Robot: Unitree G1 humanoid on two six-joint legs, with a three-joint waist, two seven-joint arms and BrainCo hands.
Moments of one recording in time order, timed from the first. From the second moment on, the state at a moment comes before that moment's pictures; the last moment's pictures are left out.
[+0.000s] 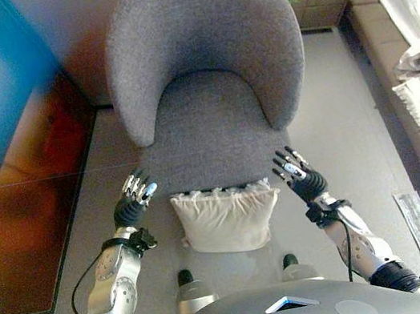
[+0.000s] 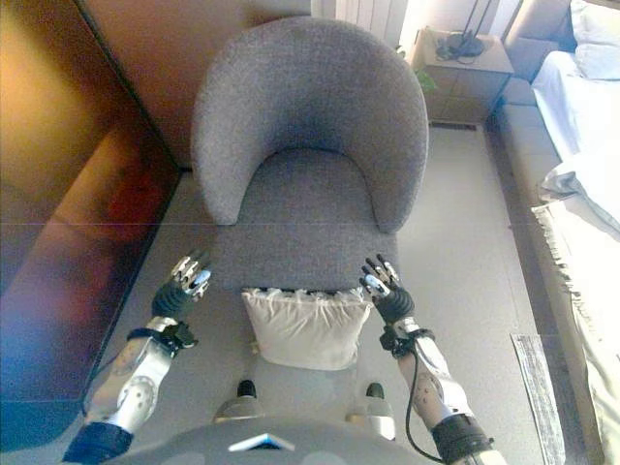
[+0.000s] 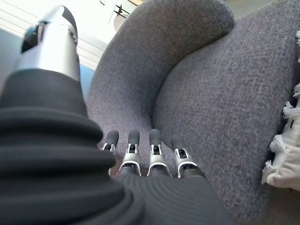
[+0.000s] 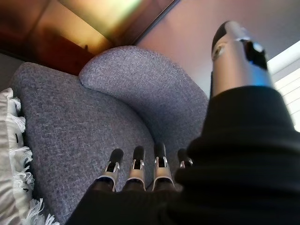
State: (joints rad) left arm 0.22 0.39 -0.13 0.14 -0.72 -0.09 -0.05; right arm 0.17 -0.33 0.27 0.22 0.88 -0.10 0.13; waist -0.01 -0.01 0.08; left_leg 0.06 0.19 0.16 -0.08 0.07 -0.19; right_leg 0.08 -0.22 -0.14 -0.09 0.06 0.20
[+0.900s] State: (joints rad) left arm 0.19 0.40 -0.11 0.20 -0.73 -0.09 -0.10; right arm 0.19 -0.26 0.18 0.27 0.88 -0.10 0.19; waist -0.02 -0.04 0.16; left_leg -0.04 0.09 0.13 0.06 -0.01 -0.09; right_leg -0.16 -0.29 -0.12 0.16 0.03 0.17
